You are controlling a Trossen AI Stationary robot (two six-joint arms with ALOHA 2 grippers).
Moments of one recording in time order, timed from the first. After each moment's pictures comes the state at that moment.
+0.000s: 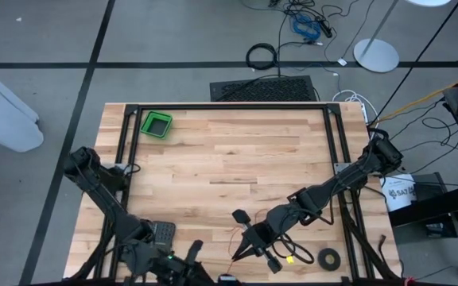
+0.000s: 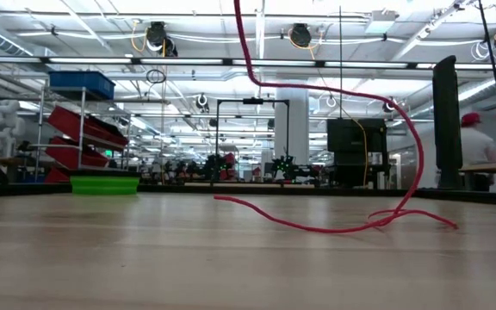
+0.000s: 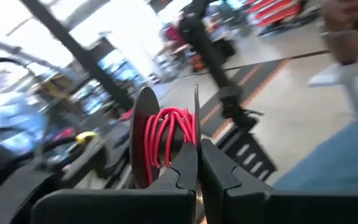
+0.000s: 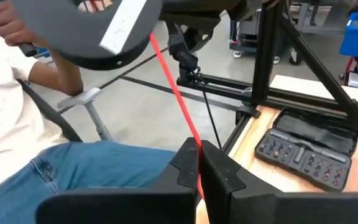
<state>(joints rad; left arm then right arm) -0.84 1.70 1.35 0.40 -0.39 0.70 0.52 1.67 1.33 0.07 -0.11 0.12</state>
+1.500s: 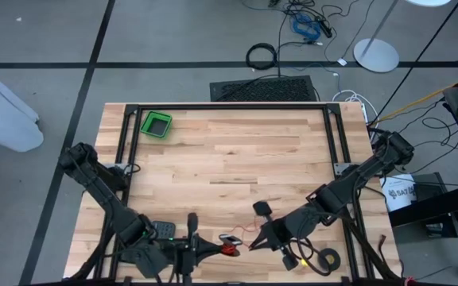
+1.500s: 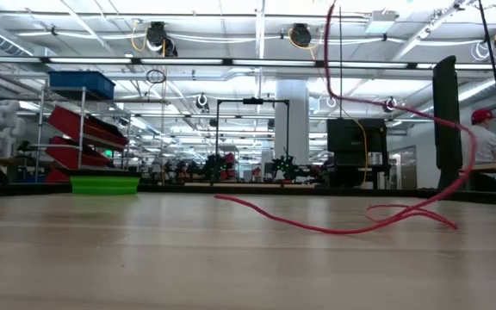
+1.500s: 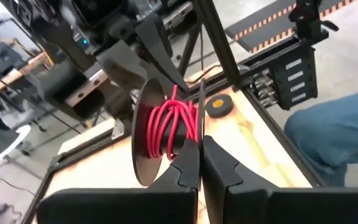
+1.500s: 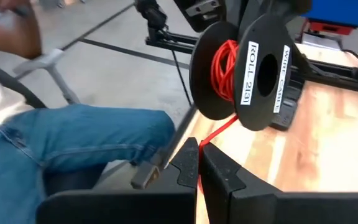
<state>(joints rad) -0.79 1.65 1.35 -0.03 -0.76 0.22 0.62 1.52 1.33 -0.26 0.11 0.15</state>
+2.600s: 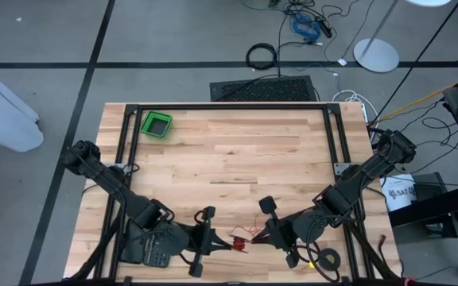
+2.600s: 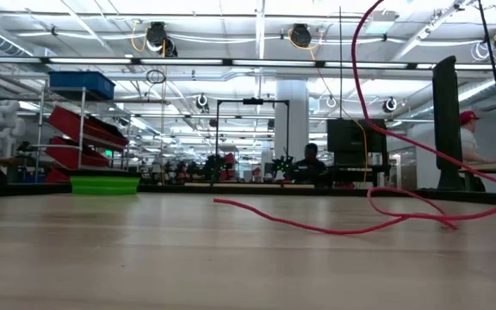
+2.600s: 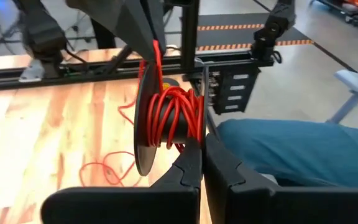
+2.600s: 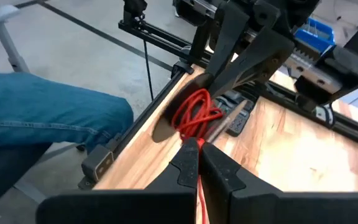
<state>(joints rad) -0.65 1.65 1.35 -0.12 -0.36 -0.23 0.66 1.49 1.33 -0.30 0.29 -0.08</state>
